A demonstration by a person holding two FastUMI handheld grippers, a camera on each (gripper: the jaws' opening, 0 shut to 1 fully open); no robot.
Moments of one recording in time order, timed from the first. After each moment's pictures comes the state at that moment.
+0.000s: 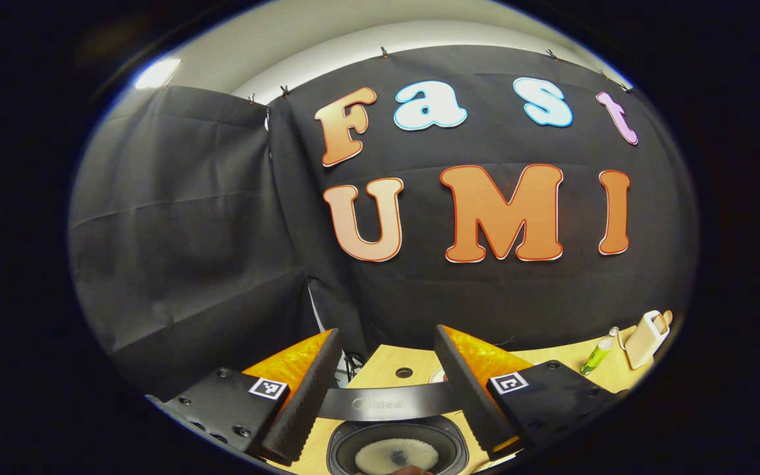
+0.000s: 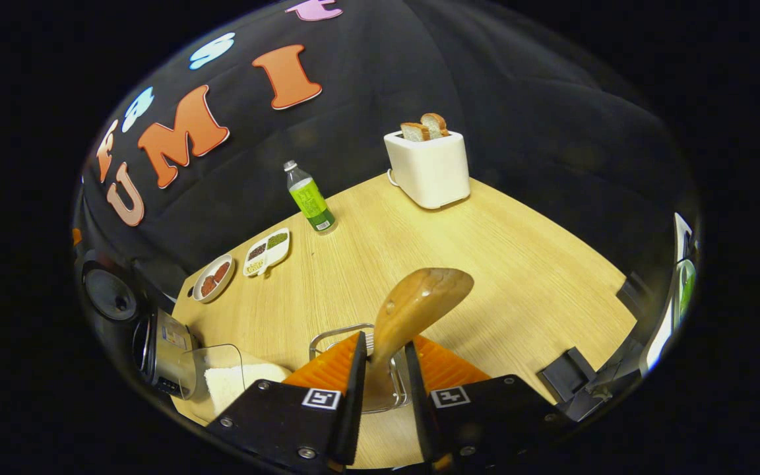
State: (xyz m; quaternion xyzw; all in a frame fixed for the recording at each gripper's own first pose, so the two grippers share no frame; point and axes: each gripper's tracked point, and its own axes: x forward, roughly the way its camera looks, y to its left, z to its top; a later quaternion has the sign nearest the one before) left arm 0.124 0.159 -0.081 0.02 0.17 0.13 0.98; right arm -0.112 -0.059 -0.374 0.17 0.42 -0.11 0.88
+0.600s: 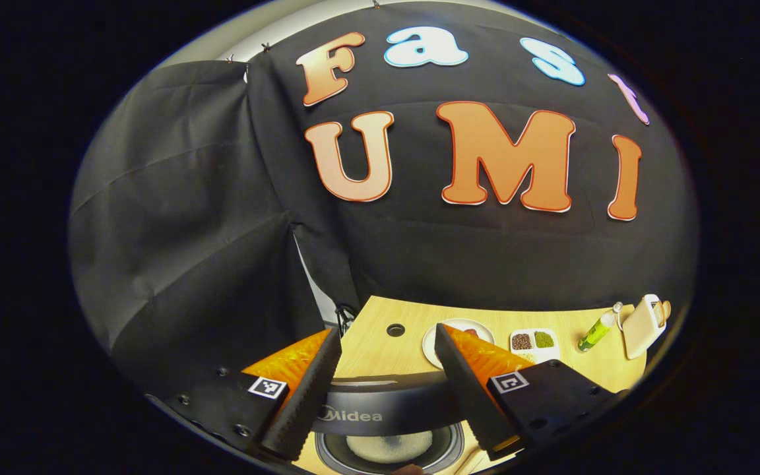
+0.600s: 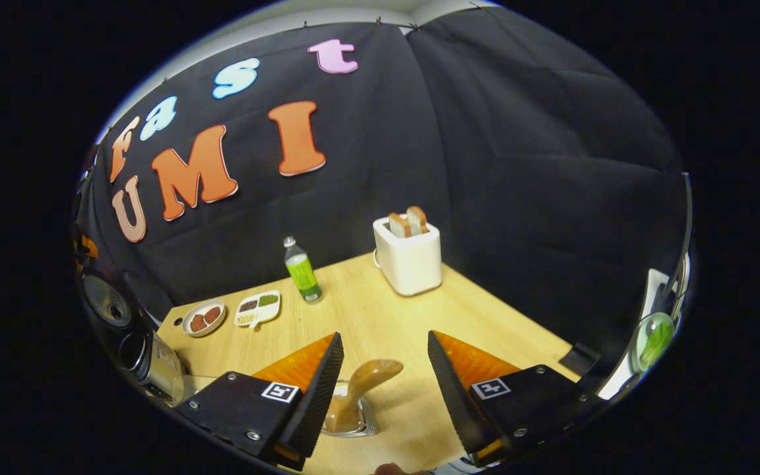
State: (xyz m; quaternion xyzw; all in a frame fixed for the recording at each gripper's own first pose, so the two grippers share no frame) left arm 0.140 0.152 -0.145 -0.01 0.31 0.11 0.94; right arm -0.088 -0.121 -0.256 0.10 0.25 -0.15 0.95
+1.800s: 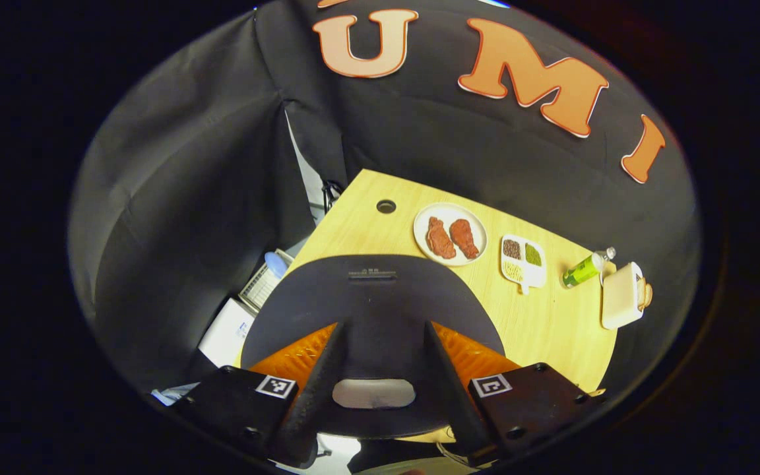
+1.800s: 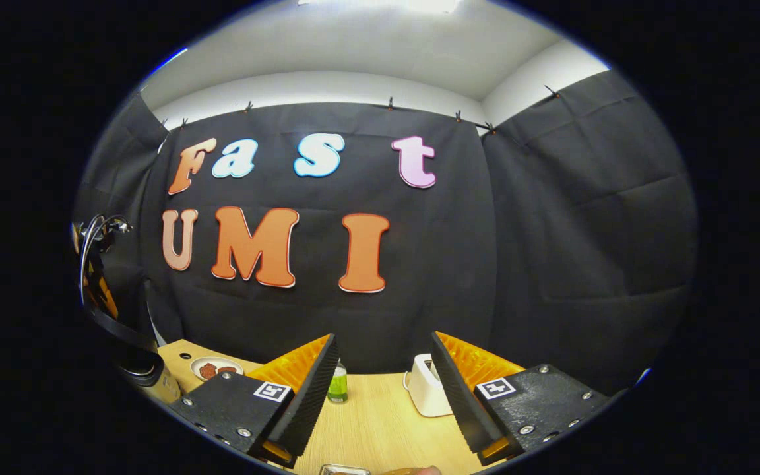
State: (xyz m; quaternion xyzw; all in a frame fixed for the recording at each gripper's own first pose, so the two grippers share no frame) left arm 0.027 0.126 -0.241 -0.10 0.56 0.09 0.81; right arm -0.005 -0.062 -0.083 -0.02 0.01 -0.06 1.00
